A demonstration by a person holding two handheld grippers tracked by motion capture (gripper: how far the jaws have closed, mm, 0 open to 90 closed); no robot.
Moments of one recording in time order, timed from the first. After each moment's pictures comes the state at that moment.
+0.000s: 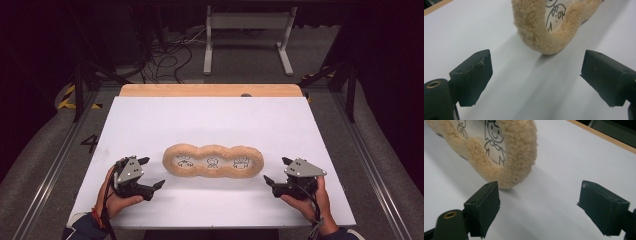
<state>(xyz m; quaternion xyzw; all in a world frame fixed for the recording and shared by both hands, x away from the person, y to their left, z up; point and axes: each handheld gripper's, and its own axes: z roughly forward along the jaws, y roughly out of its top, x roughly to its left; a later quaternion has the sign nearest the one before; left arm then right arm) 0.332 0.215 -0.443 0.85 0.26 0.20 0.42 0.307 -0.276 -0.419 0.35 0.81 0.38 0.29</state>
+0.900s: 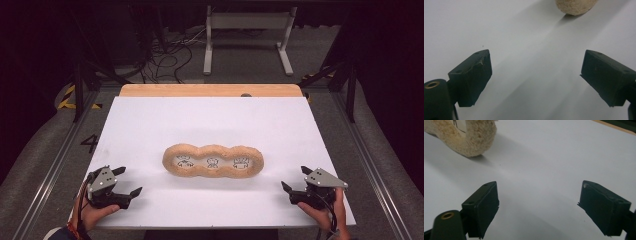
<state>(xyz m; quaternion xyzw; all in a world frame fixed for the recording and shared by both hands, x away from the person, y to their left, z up) 0.313 0.278 -0.465 0.83 0.31 0.19 0.42 0.289 -0.323 -0.445 0.40 0.78 0.37 0.30</state>
